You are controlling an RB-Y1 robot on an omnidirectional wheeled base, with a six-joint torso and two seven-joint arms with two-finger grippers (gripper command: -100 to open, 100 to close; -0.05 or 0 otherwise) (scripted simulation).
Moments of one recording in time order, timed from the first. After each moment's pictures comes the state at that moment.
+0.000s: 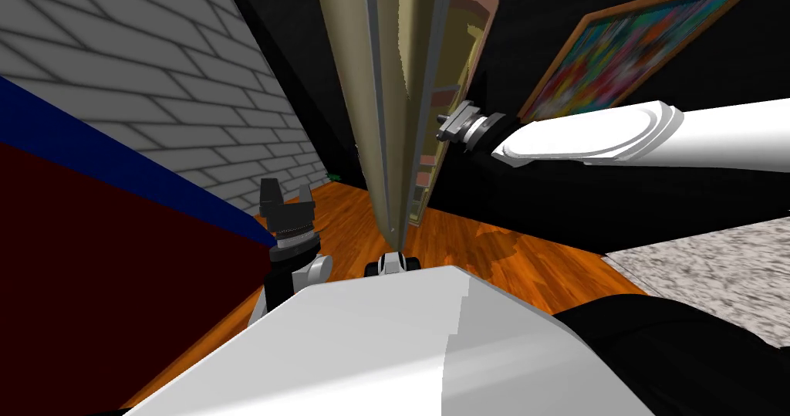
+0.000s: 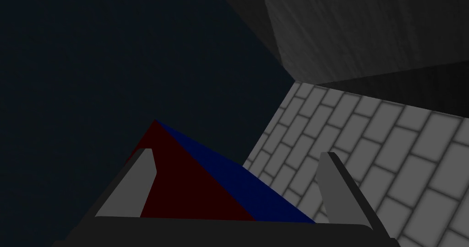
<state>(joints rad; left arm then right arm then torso) 0.47 0.01 0.01 -2.39 -0.03 -0.54 -0.11 0.56 -2.07 -0.67 -2.13 0.73 0.53 -0.23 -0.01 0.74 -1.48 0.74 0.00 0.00</state>
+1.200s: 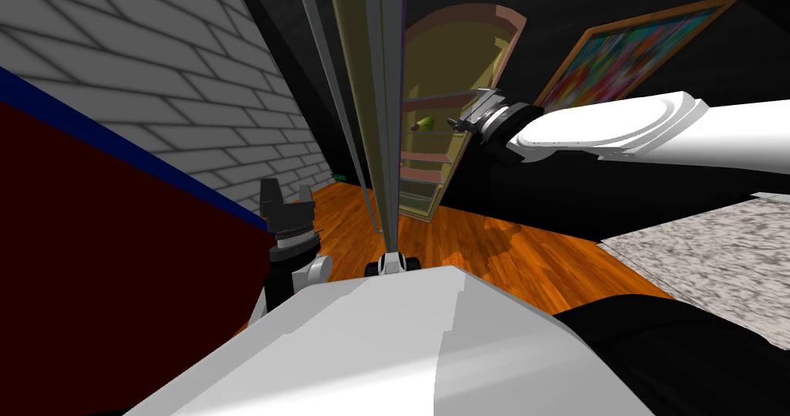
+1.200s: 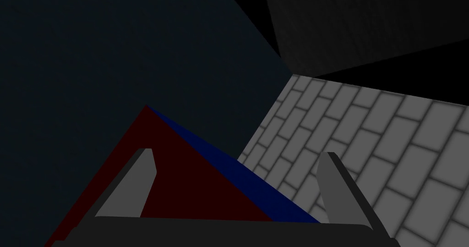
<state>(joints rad) 0.47 0.01 0.01 -2.39 -0.03 -0.54 -0.11 0.53 -2.01 -0.65 -1.96 0.69 0.51 -0.17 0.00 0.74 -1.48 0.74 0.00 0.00</state>
